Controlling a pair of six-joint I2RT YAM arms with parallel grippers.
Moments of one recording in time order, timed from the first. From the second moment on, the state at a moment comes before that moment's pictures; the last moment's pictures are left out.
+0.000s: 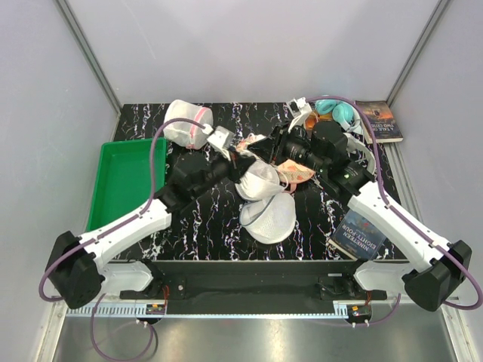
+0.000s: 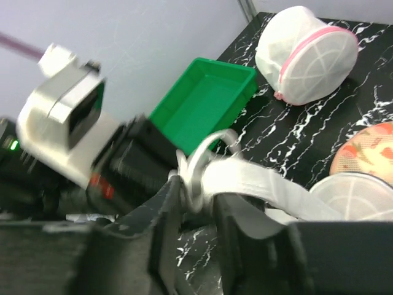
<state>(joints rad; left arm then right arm) -0.77 1.21 0.87 0.31 0.10 -0.29 0.65 1.22 1.21 -0.06 -0.30 0.50</state>
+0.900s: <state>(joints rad) 0.08 1.06 0.89 -0.07 -0.06 -0.35 0.64 1.12 1.14 -0.13 -0.19 0.45</state>
